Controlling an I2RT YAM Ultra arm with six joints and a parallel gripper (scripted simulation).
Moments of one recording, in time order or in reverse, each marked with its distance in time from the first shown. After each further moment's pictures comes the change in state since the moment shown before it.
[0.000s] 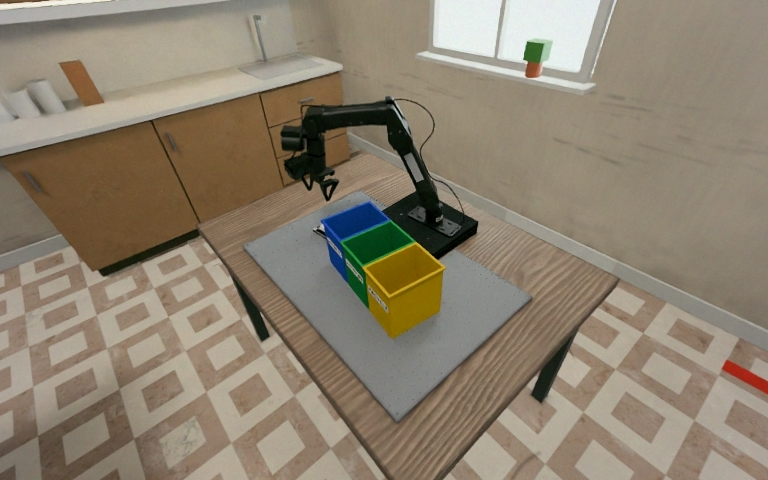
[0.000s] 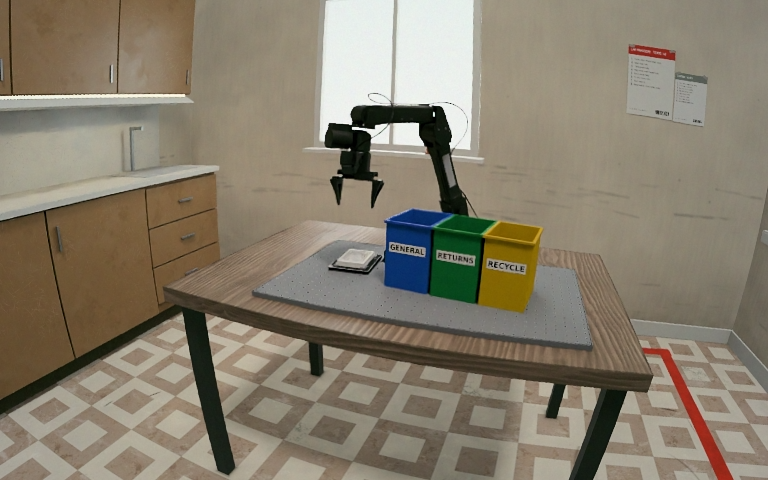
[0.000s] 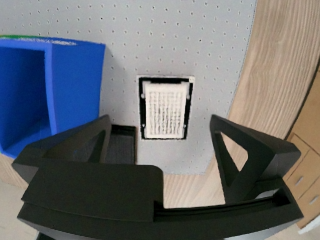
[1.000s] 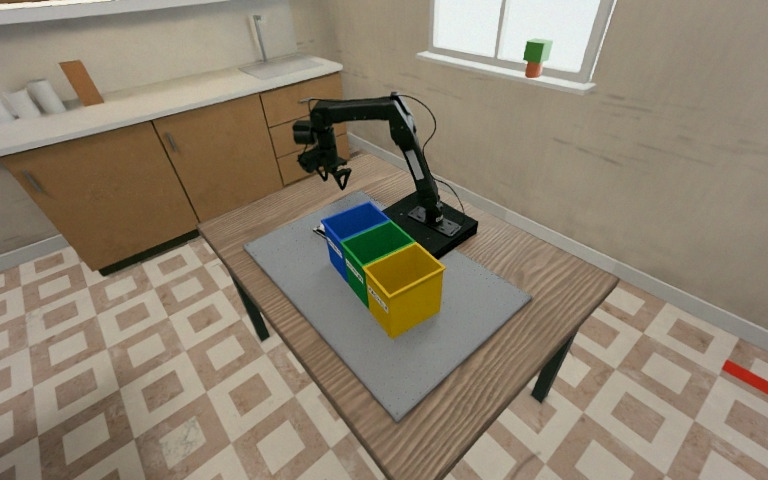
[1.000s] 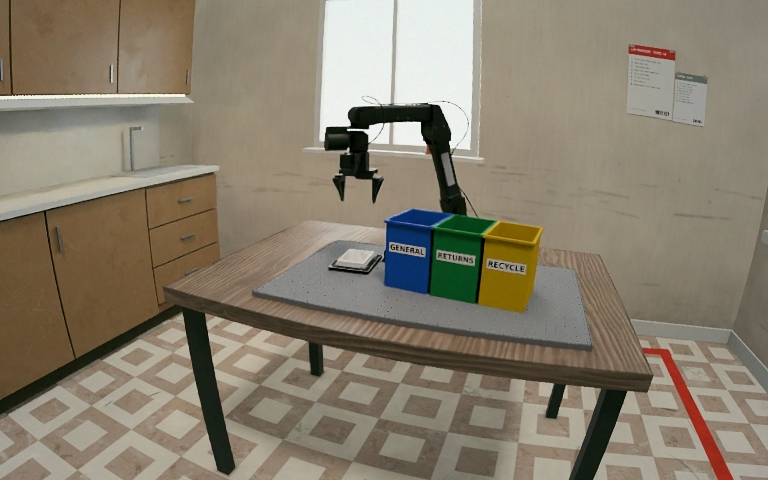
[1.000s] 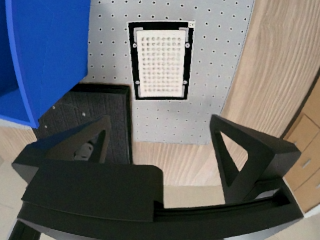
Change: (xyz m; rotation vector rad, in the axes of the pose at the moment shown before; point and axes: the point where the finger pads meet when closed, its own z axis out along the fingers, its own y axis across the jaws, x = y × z) arm 0.080 -0.015 -0.005 -0.034 0.128 0.027
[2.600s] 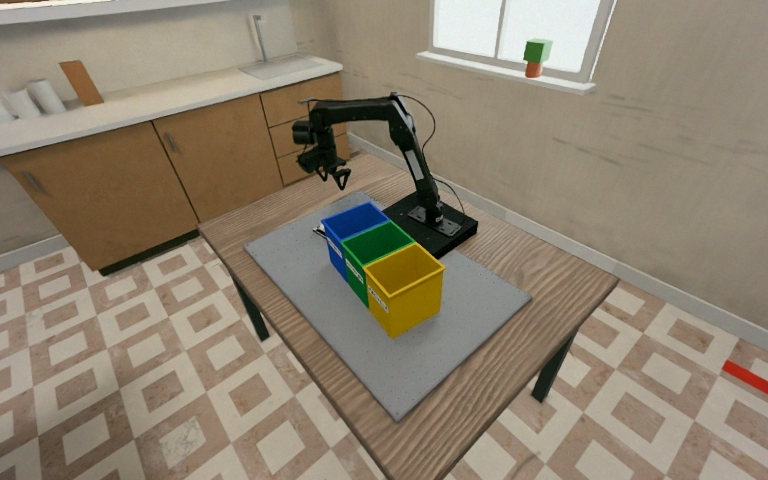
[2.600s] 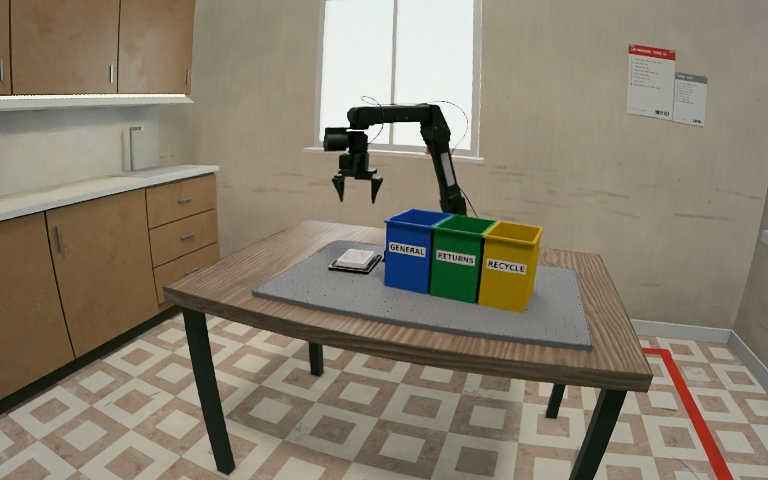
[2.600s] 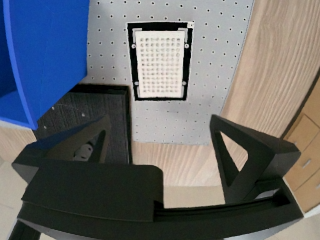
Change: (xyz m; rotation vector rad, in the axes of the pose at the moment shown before) arm -0.001 -0.002 0.001 0.000 0.000 0.001
